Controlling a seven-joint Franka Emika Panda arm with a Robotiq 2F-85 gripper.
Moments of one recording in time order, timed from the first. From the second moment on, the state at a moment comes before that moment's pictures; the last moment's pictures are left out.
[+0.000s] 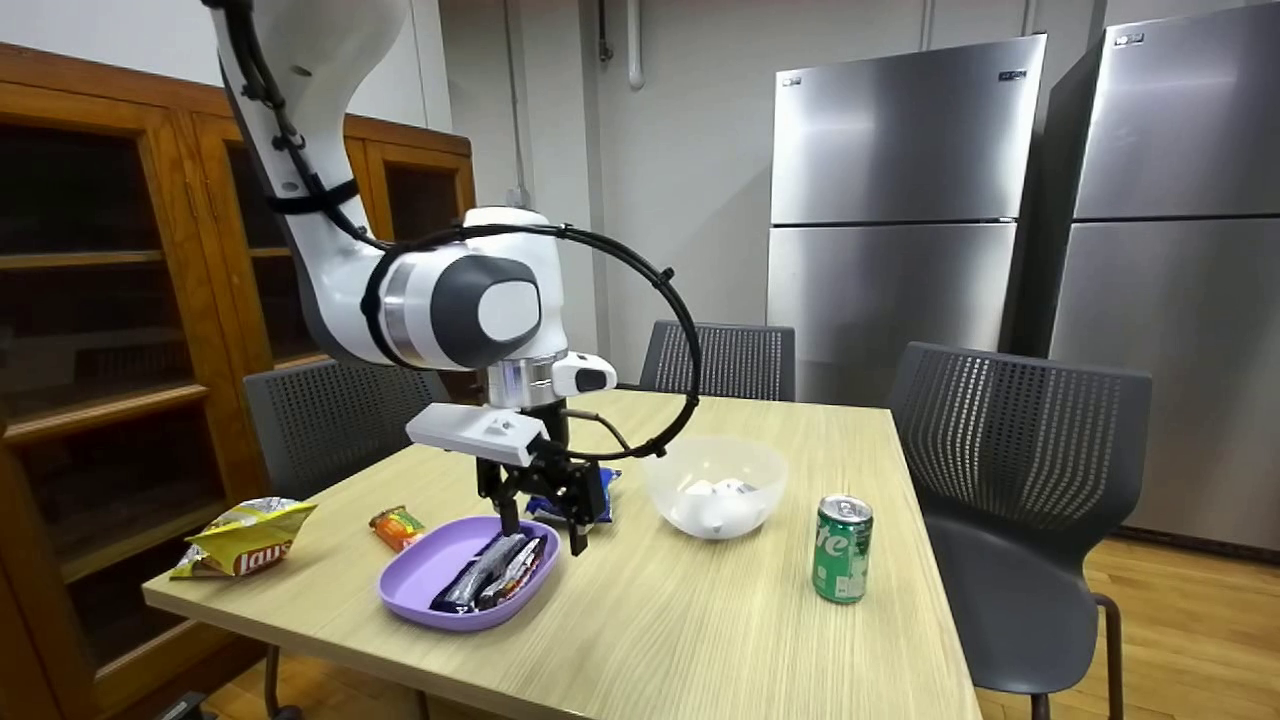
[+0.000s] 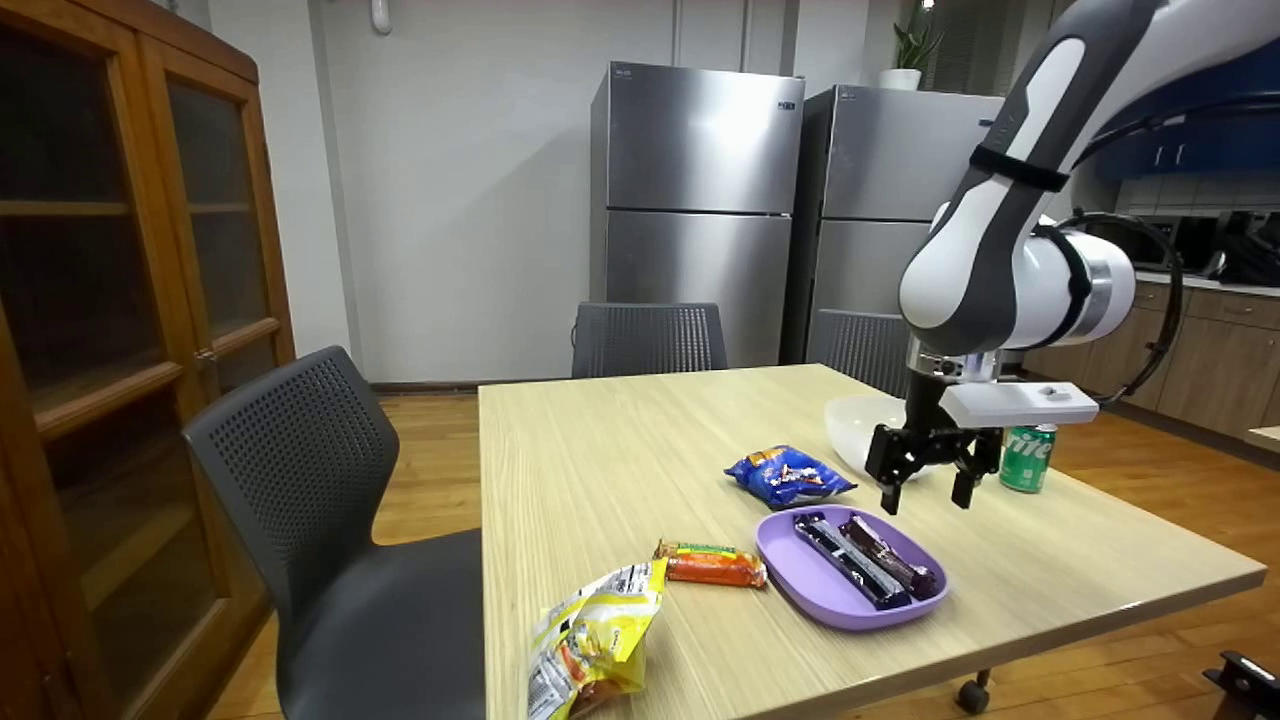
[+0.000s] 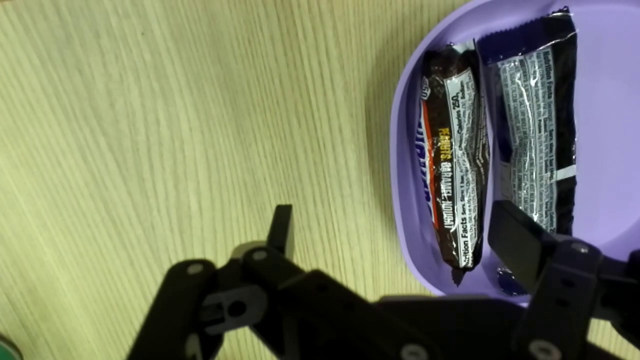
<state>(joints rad) -0.06 0.34 -0.11 -2.49 0.02 2.85 0.00</state>
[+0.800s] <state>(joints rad) -0.06 0.37 -0.03 -2.40 0.15 2.85 0.02</state>
